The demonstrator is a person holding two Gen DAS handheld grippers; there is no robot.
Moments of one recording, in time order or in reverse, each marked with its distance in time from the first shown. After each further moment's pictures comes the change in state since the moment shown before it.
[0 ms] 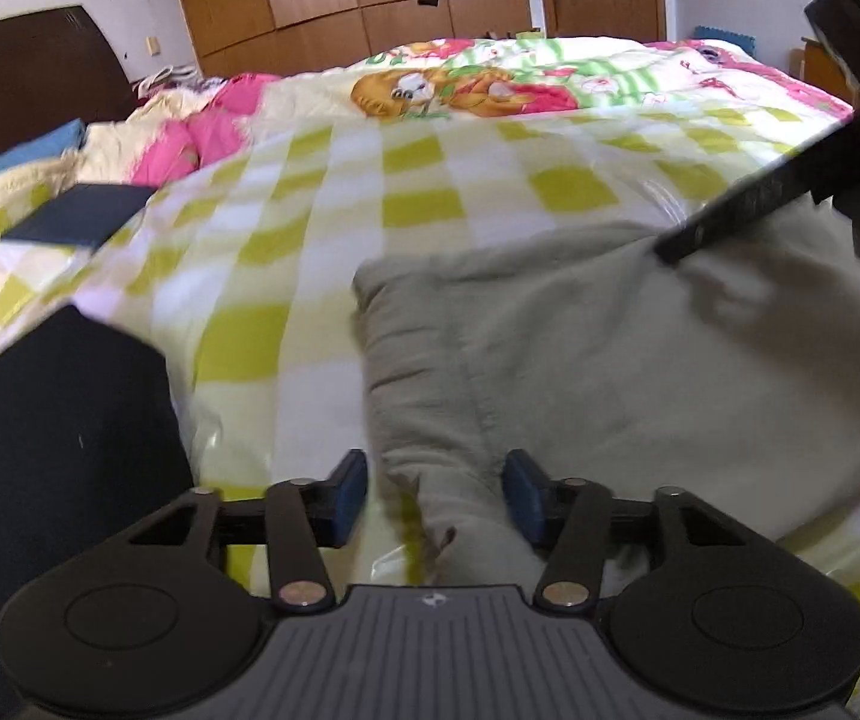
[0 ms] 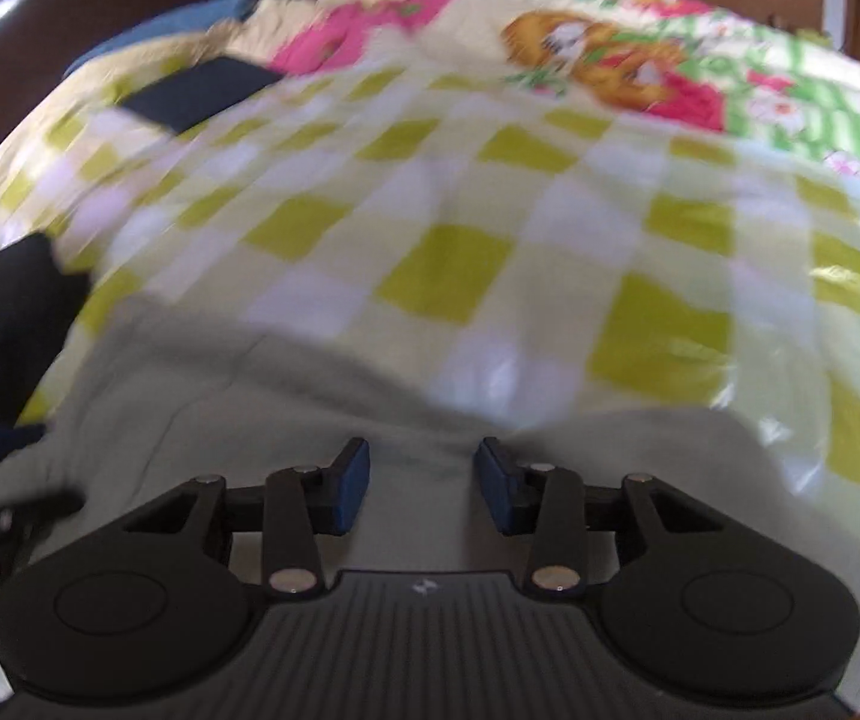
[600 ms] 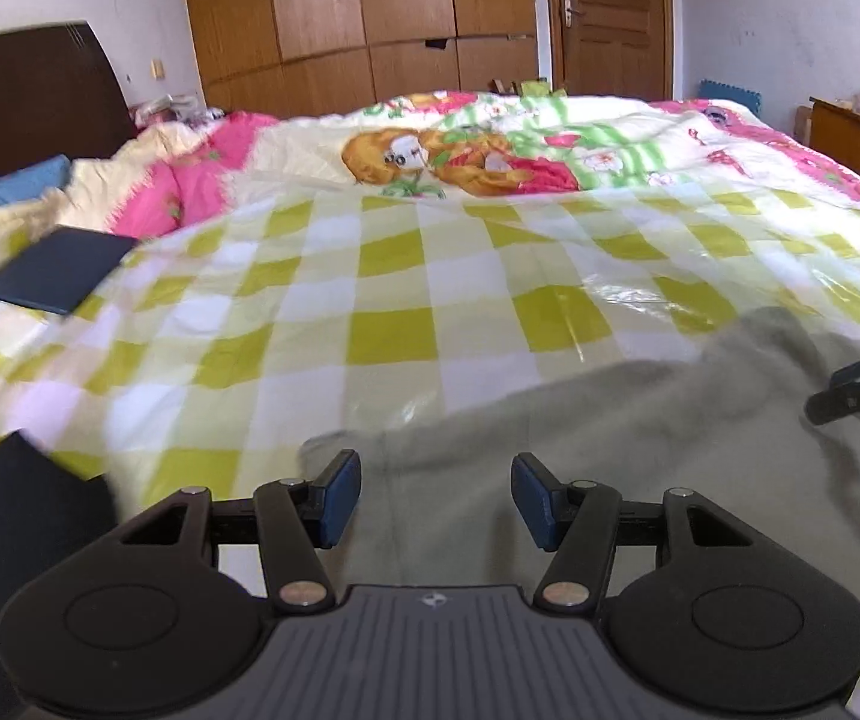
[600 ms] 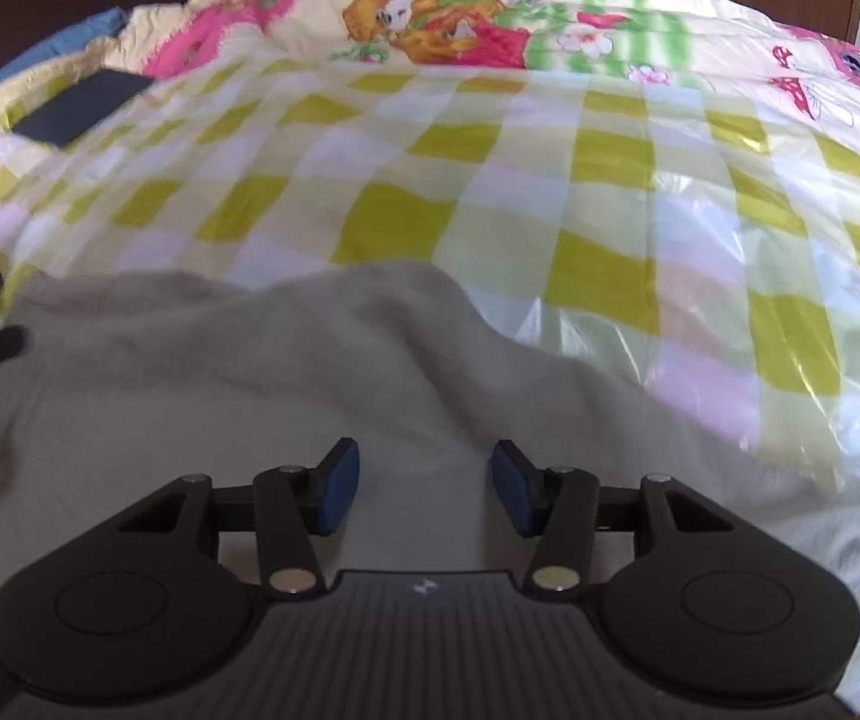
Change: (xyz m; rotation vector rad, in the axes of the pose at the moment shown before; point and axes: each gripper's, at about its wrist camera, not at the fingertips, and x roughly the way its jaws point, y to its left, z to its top) left arm 0.028 -0.017 0.073 -0.031 -0.073 -0.026; right arm -0.065 -0.051 -0.037 0.080 0.042 -0.125
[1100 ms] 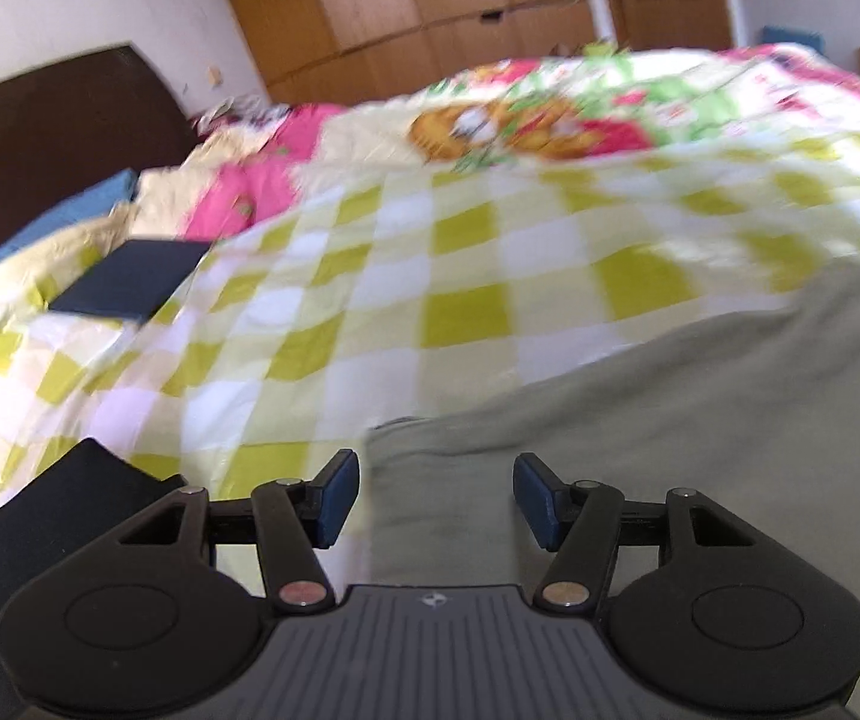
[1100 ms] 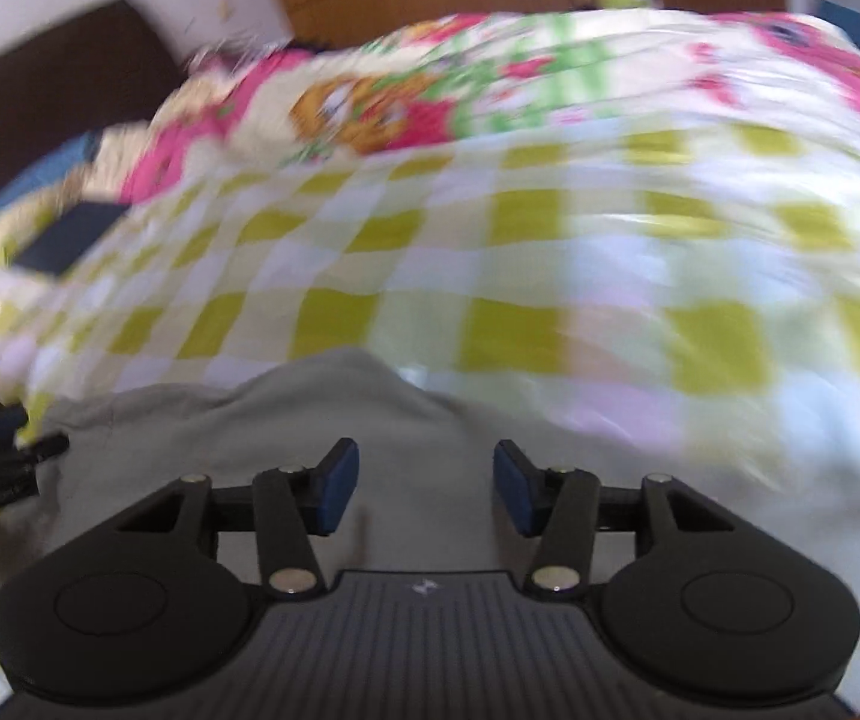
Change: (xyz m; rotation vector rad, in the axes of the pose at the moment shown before) left arm -0.009 -0.023 -0.007 0.067 0.020 0.197; right arm -0.060 -0.077 -0.037 0.283 -0.158 0.007
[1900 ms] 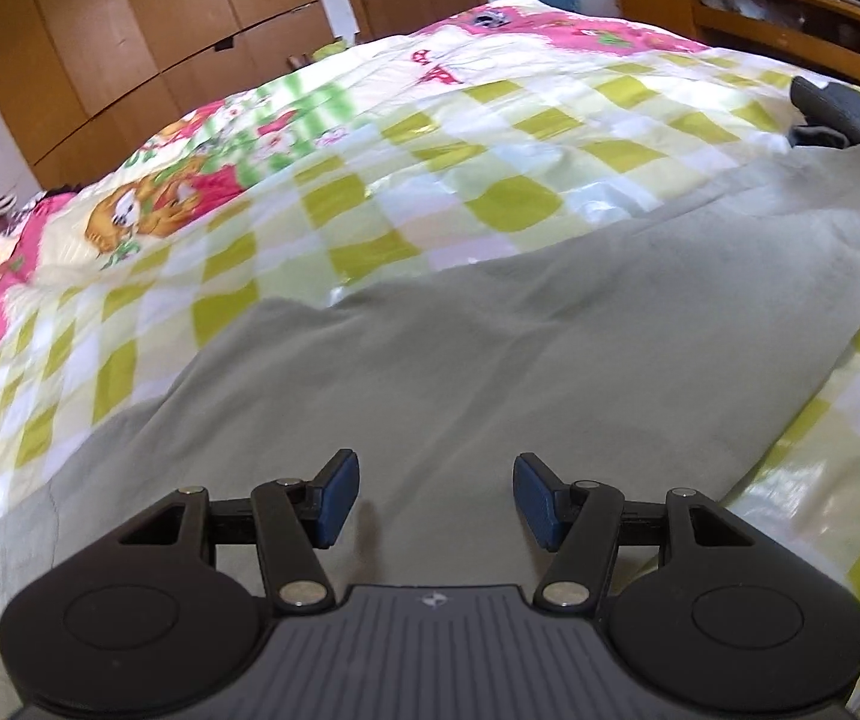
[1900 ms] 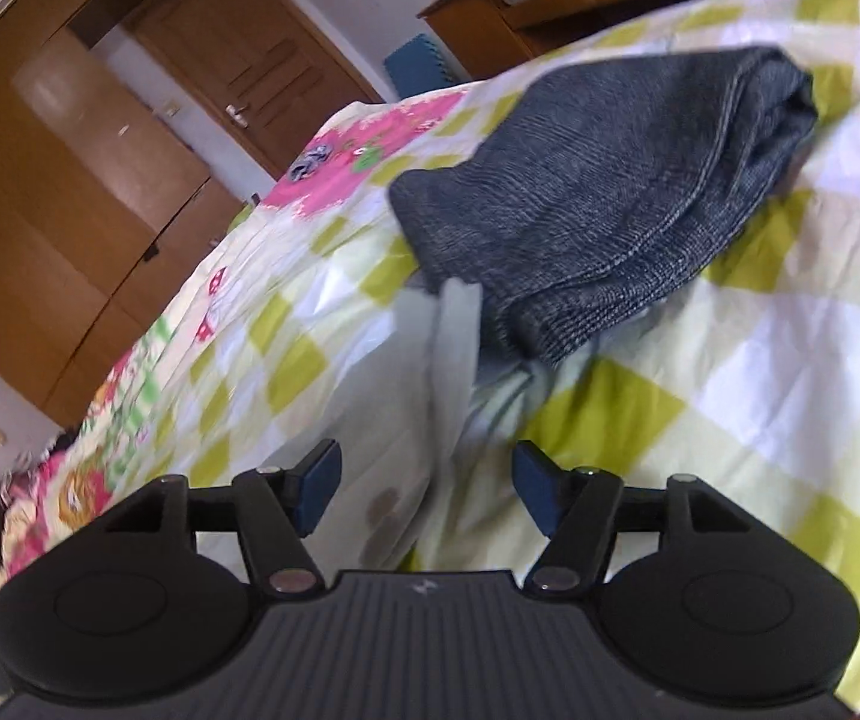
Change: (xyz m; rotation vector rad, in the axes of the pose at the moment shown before) left arm -0.074 -0.248 0.027 0.281 0.037 -0.326; right arm -0.139 -0.294 -0.093 0.691 -0.435 -0.218
